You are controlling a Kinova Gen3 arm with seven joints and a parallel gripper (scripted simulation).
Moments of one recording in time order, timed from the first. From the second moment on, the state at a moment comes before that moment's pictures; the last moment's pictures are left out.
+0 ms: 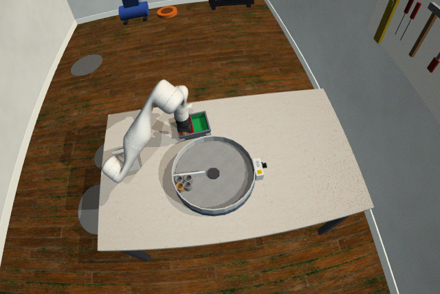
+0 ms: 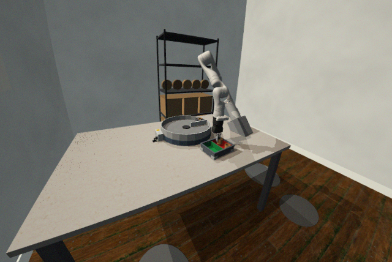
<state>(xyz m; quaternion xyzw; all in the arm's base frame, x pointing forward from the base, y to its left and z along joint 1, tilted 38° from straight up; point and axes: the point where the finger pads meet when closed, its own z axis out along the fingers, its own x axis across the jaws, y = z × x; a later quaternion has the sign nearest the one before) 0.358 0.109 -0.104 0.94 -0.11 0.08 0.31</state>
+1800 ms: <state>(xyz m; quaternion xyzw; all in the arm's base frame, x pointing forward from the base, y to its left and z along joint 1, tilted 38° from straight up) 0.358 0.101 -0.113 0.94 -0.11 0.08 0.31</state>
